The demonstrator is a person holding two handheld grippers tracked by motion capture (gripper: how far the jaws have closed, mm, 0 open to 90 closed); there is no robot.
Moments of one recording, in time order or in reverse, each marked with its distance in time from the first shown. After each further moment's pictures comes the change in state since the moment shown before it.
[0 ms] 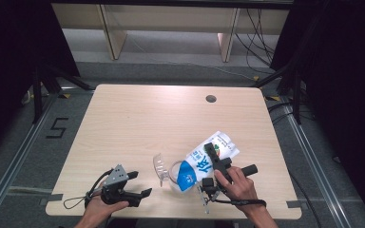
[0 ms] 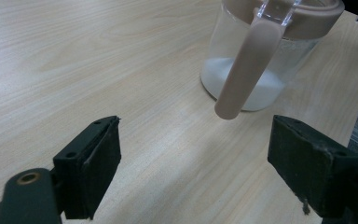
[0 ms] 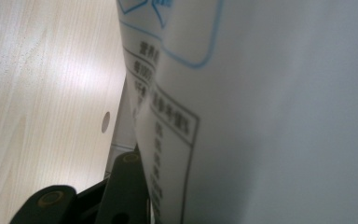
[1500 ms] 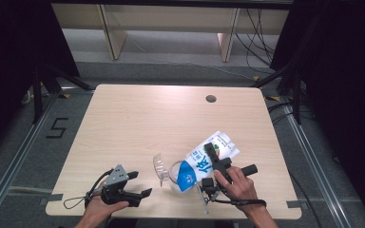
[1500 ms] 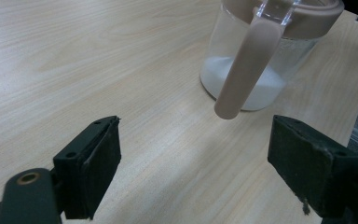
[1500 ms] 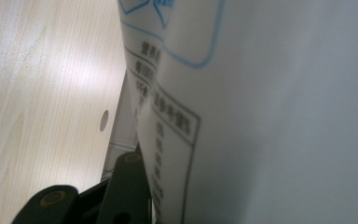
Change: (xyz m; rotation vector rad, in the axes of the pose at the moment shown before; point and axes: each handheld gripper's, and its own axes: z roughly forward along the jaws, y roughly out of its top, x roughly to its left) left arm 0.000 0.000 0.000 0.001 -0.001 0.003; right arm 0.000 0.000 0.001 -0.008 -0.001 -0.016
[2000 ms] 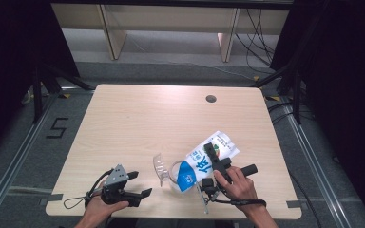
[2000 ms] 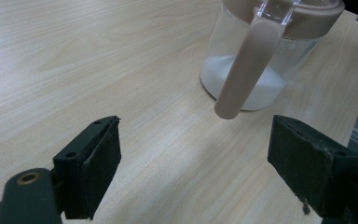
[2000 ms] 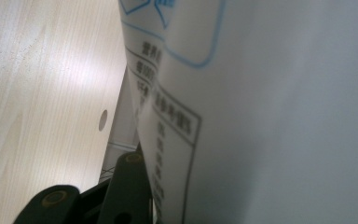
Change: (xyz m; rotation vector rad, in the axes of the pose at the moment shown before) left arm 0.000 0.000 0.000 0.004 0.001 0.004; right arm -0.001 0.000 0.000 -0.006 -0.004 -0.016
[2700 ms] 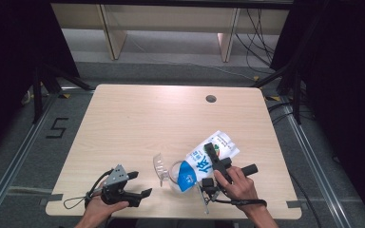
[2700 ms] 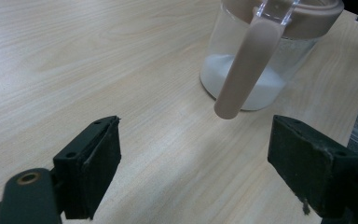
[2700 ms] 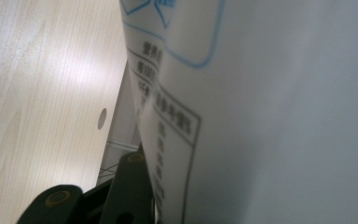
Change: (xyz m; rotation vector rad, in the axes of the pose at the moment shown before) left arm 0.000 0.000 0.000 0.000 0.000 0.000; right arm 0.000 -0.001 0.001 -0.017 -0.013 -0.013
